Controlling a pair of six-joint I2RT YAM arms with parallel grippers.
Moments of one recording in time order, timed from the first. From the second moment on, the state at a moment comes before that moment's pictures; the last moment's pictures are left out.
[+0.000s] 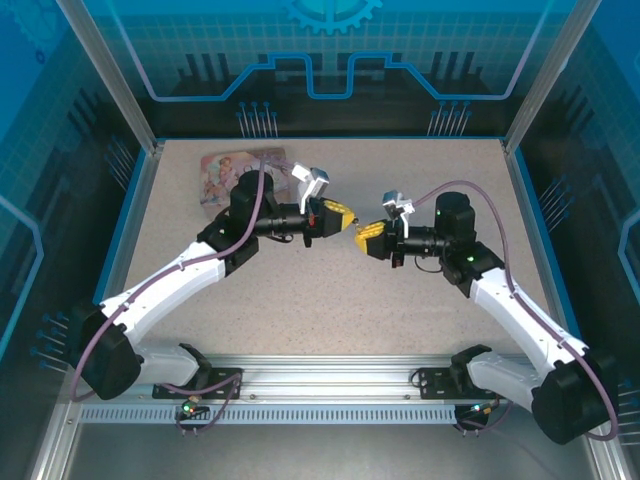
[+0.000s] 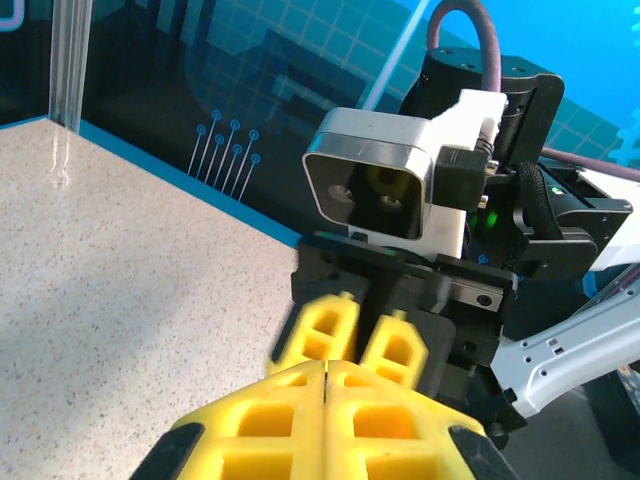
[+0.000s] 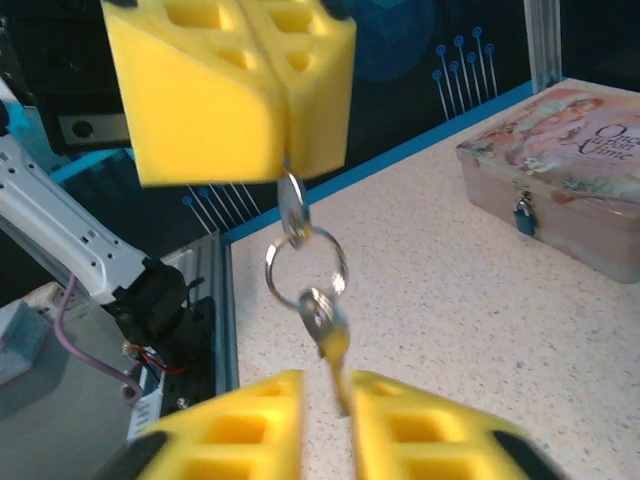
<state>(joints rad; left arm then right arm) -0.60 1.31 1.08 0.07 0.72 -0.31 0.34 1.06 0.78 -0.06 -0.98 0.10</state>
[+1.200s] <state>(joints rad) -0.58 1.42 1.60 -0.84 0.83 0.16 0.47 1.18 0.69 0.75 -1.02 0.39</state>
